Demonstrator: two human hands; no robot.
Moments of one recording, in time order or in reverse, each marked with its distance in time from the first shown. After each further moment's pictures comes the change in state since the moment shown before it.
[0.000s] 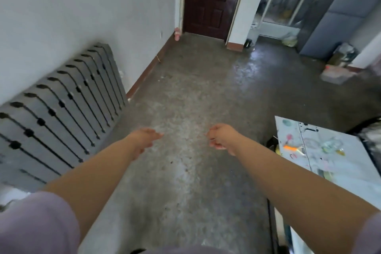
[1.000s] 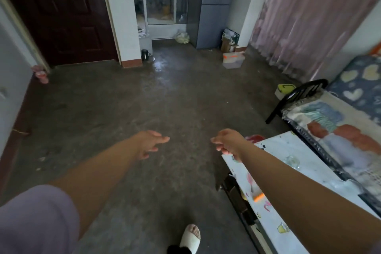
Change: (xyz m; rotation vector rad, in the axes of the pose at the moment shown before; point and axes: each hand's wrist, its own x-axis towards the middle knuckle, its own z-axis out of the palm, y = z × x) left_hand 0.440 0.504 0.346 0.469 -0.571 0.185; right_hand 0.404 -0.082 -0.431 0.414 0.532 0.174
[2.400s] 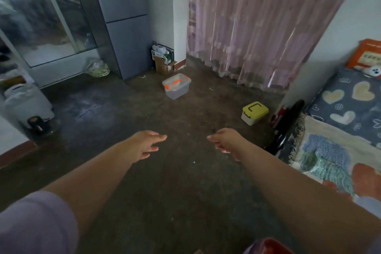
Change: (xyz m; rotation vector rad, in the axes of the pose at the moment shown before) left_hand 0.744 0.731 0.125 0.194 -0.266 0.098; right_hand 0.781 -0.333 -0.406 0.279 0.337 0.144
